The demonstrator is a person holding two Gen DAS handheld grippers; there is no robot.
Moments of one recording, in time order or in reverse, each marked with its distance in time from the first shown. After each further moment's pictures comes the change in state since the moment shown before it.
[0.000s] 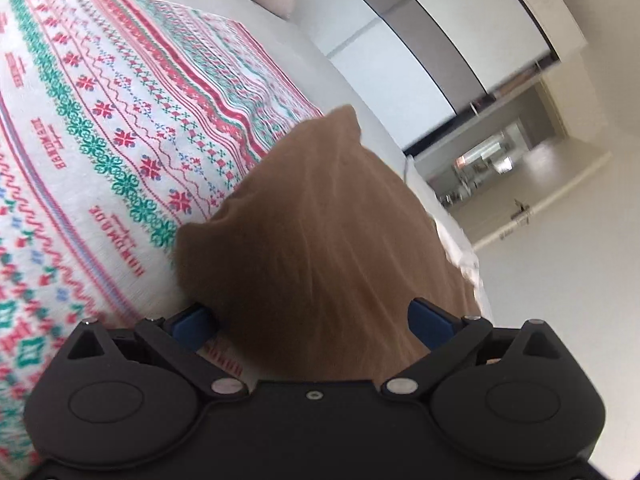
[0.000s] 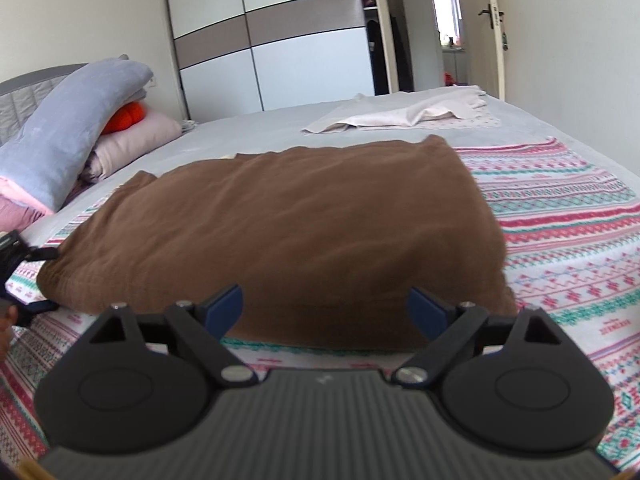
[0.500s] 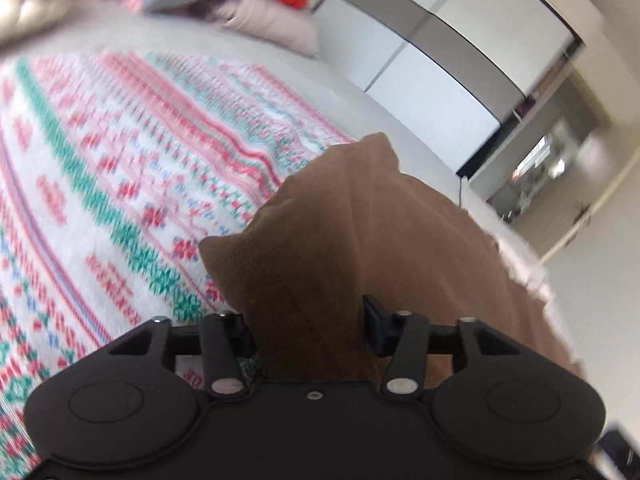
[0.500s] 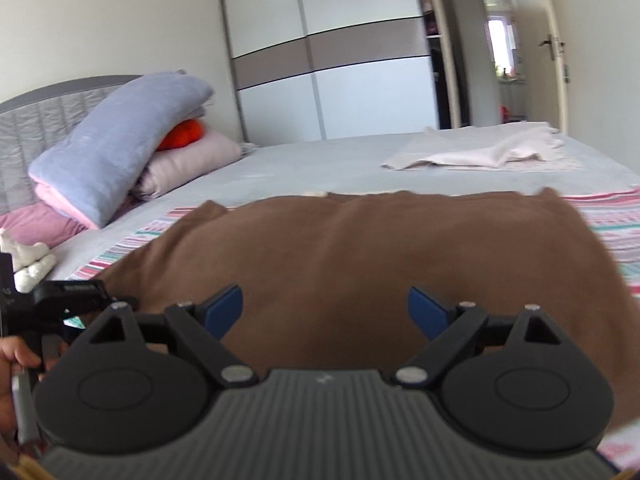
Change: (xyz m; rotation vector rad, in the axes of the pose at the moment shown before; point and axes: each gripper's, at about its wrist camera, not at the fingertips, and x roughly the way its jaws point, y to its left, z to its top) left arm 0.029 -0.035 -0.007 0.195 -0.141 0.230; right arm 0.067 0.084 0.031 -0.069 -0.087 0.170
